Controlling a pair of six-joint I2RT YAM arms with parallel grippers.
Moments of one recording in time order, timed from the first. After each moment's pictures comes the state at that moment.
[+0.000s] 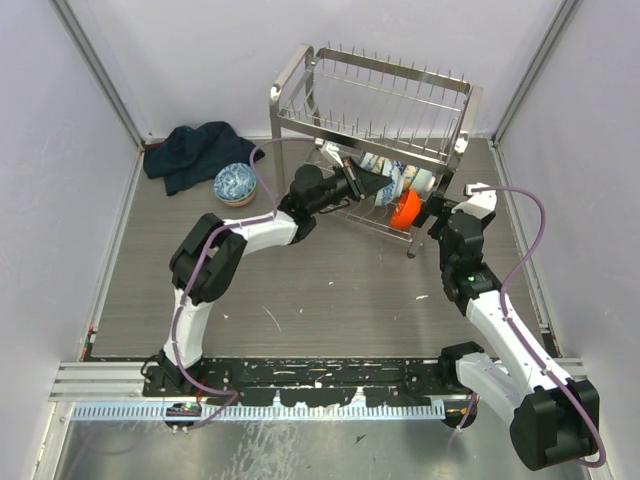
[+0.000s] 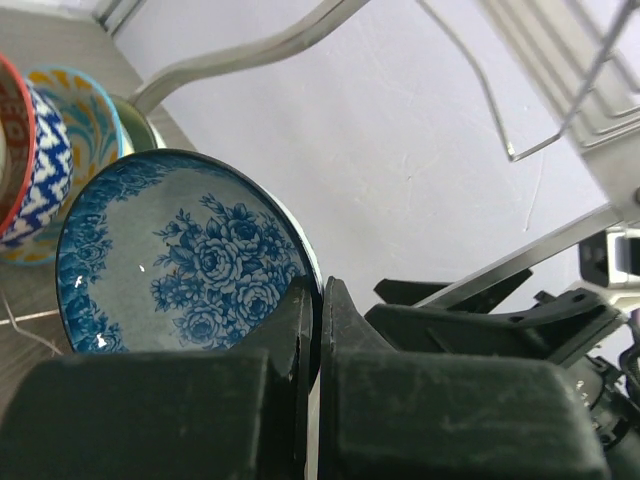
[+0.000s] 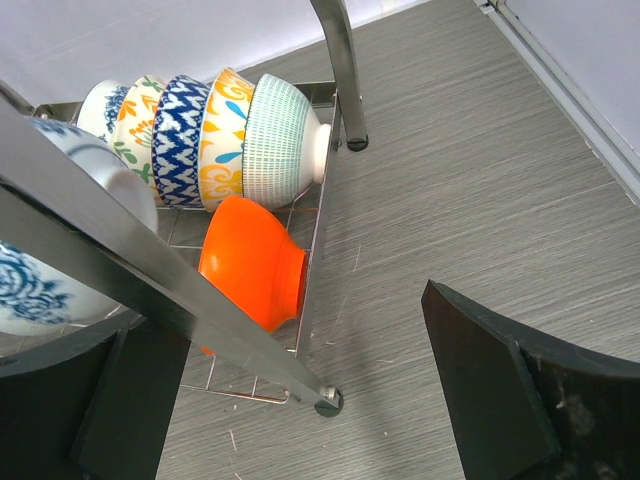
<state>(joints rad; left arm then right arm) -0.72 2.12 1.42 0.86 0.34 -0.95 0.21 0.89 0.56 0.12 0.42 0.33</state>
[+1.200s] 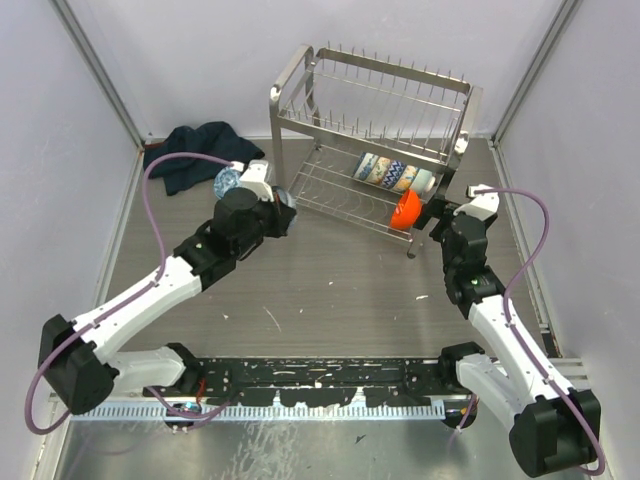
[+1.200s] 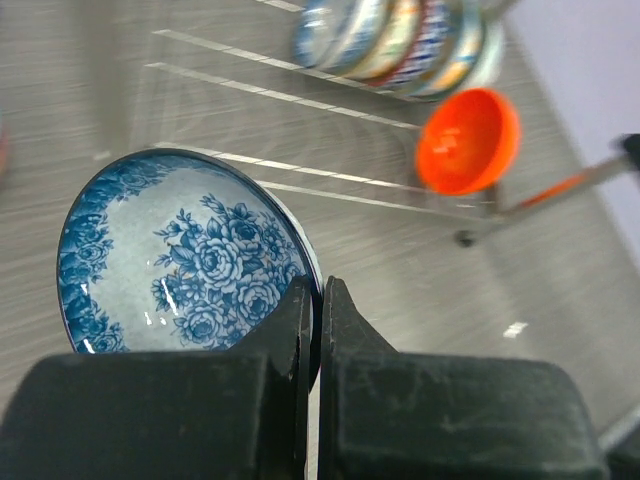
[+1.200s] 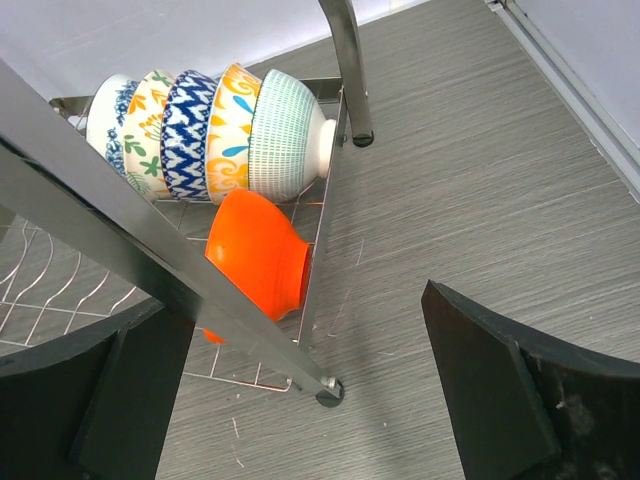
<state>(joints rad) -0.73 1.21 0.97 -0.03 -0.13 -0.46 0.19 0.85 0.56 0.08 0.38 0.33</state>
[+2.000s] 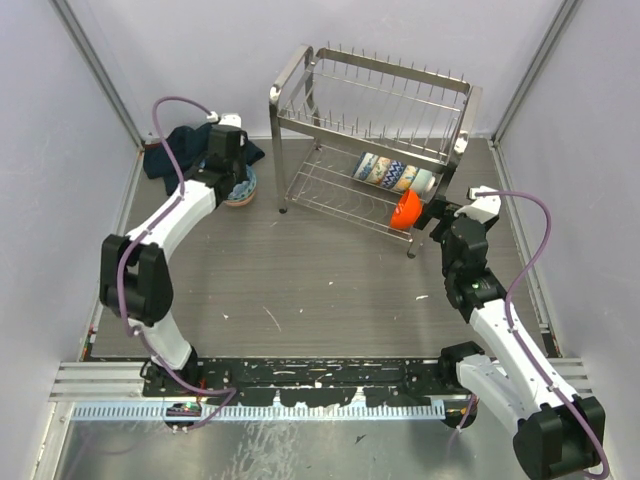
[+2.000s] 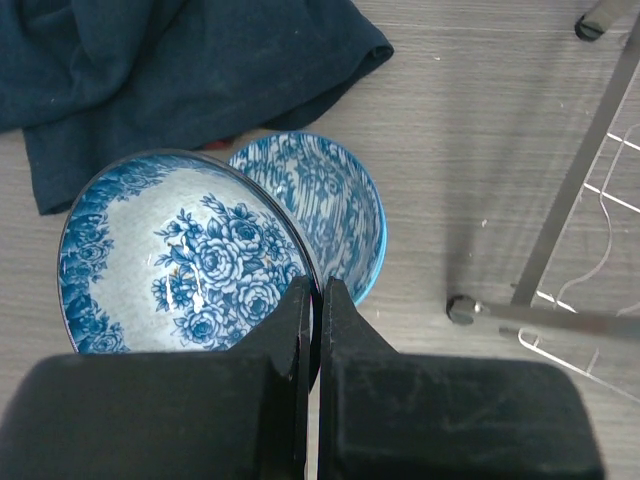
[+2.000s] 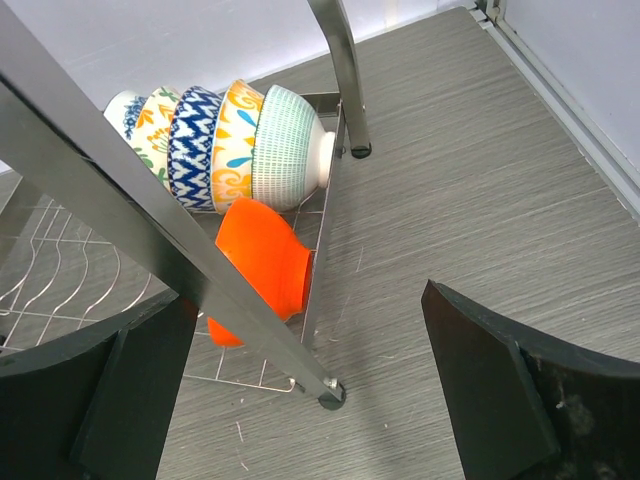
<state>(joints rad) -0.32 1.69 1.38 -0.26 -0.34 -0.19 0.23 0.81 0.56 0.07 0.43 0.33</state>
